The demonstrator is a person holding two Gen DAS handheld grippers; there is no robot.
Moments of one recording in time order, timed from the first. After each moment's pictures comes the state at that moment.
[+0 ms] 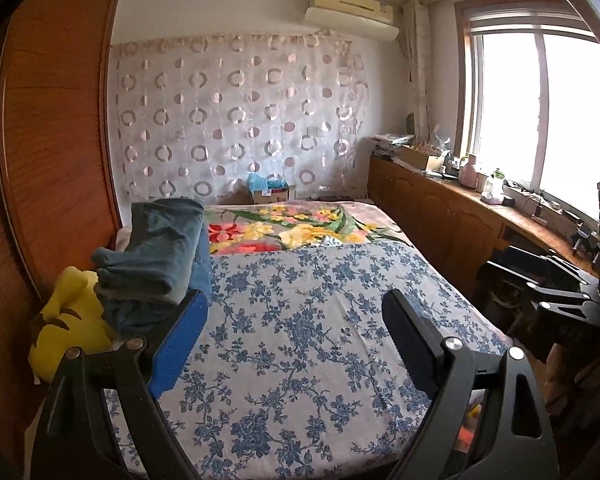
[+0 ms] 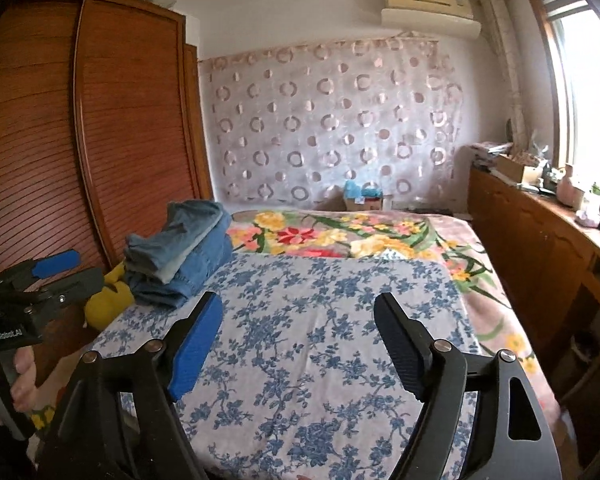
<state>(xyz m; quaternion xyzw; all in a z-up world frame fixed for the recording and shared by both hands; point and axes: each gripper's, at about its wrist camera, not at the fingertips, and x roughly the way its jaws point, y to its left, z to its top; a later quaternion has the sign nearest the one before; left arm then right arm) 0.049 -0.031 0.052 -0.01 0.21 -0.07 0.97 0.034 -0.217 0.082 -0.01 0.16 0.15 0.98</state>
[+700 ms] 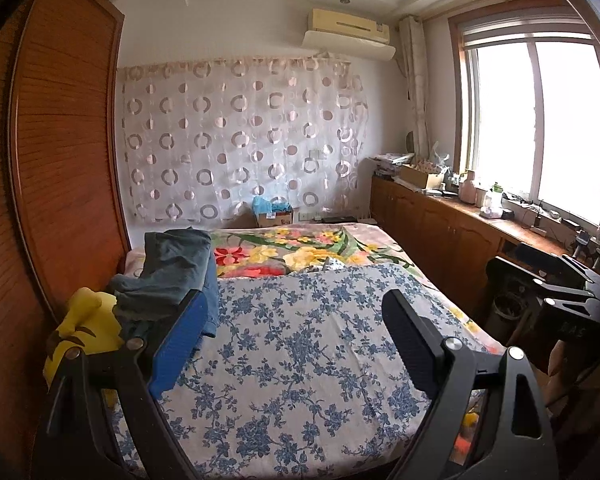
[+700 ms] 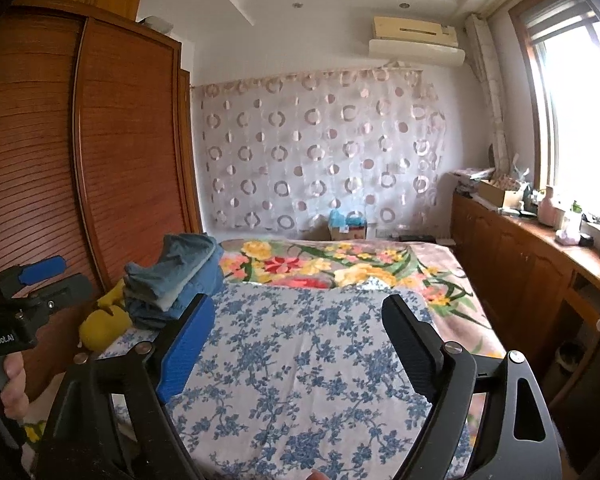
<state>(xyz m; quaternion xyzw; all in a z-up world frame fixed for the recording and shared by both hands) 0.015 -0.033 0.082 0.00 0.18 -0.06 0.98 0.000 -0.216 0.083 -0.02 0.11 0.13 0.99</state>
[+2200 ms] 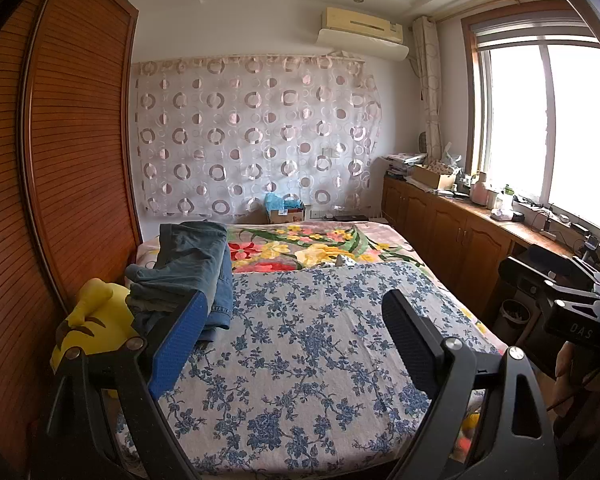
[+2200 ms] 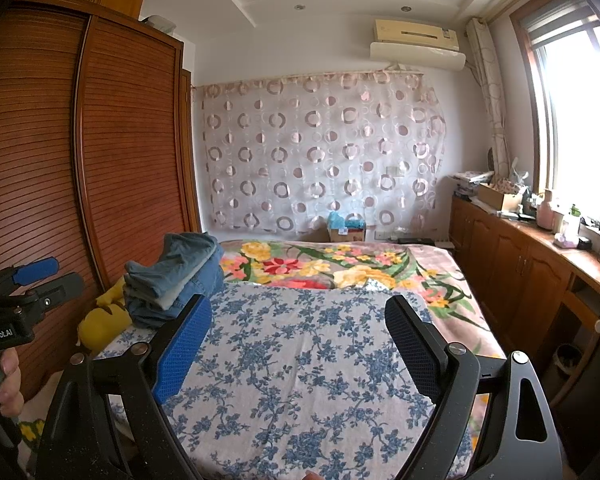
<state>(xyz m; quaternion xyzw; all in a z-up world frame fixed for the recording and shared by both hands) 0.013 -0.021 0.077 -0.01 0.18 -0.04 0.98 0.002 -0.214 0.079 -0.02 0.11 0.13 0.99</state>
